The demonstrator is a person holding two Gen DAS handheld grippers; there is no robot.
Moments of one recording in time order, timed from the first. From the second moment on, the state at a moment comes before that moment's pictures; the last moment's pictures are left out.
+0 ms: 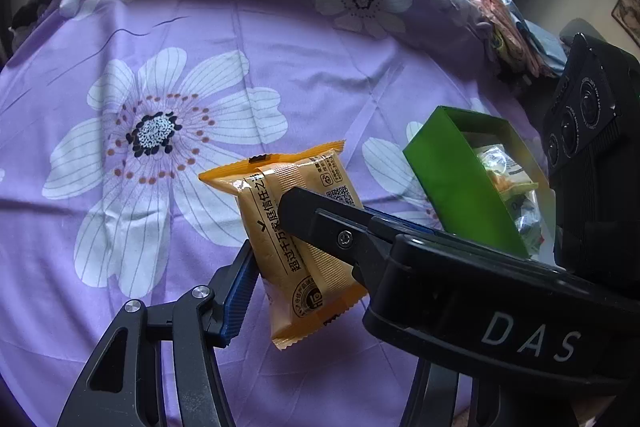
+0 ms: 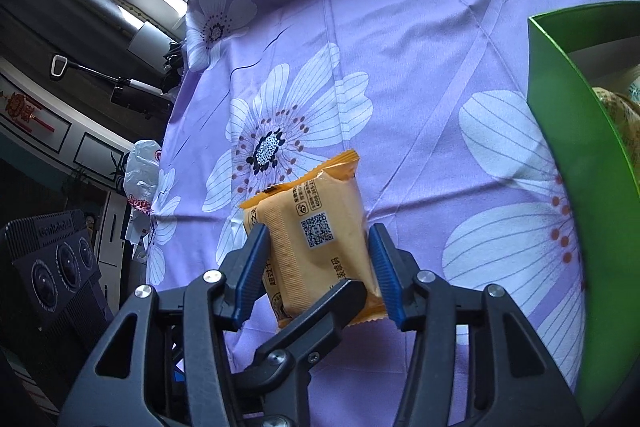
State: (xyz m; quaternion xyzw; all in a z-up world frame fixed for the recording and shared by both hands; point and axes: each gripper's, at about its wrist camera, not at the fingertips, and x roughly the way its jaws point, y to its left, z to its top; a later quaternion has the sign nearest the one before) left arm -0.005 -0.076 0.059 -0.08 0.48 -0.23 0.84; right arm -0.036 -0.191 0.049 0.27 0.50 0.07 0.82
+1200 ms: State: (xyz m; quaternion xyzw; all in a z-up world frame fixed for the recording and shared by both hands) left arm -0.035 -0.115 0.124 -0.04 0.32 -0.28 0.90; right arm -0.079 -0.211 0.130 0.23 0.35 0.04 0.91
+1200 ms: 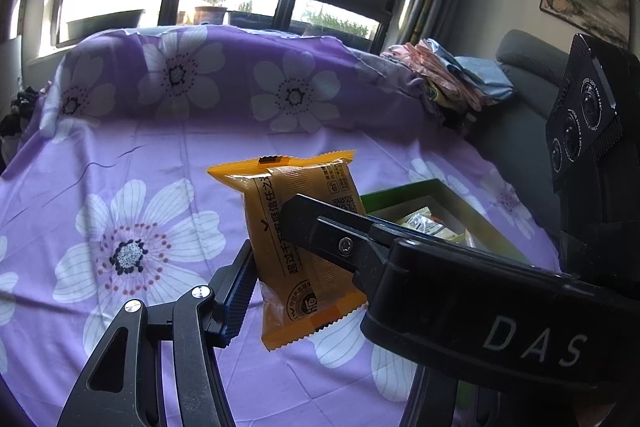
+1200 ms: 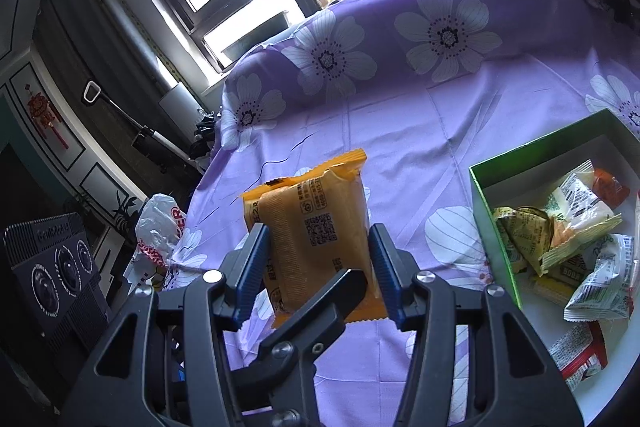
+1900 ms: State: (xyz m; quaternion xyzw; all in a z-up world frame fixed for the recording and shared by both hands) left arm -0.031 -0.229 0.132 0.01 0.31 -0.38 0.87; right arm -0.132 -0.308 0.142 0.29 0.29 -0.08 0.91
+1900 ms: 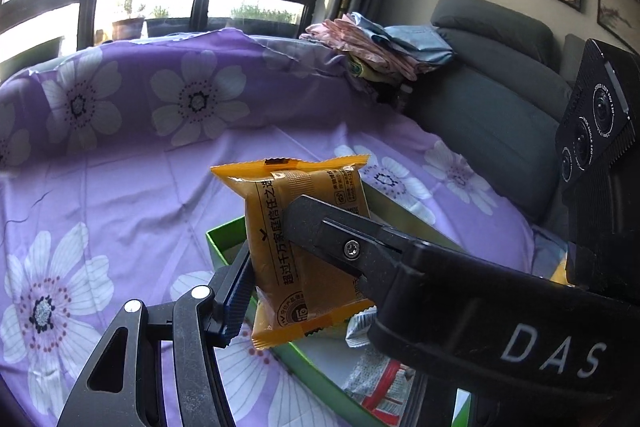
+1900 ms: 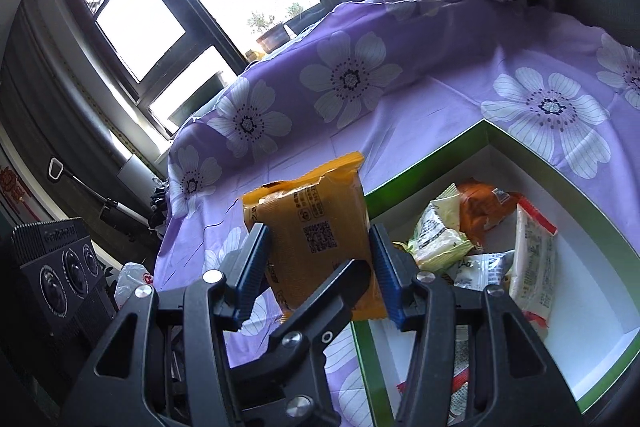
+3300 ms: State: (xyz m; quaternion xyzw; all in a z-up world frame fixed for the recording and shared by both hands) left arm -0.024 -0.300 0.097 0.04 0.41 -0.43 0.81; right arm -0.157 -0.368 0.112 0.38 0.32 -0.17 0.85
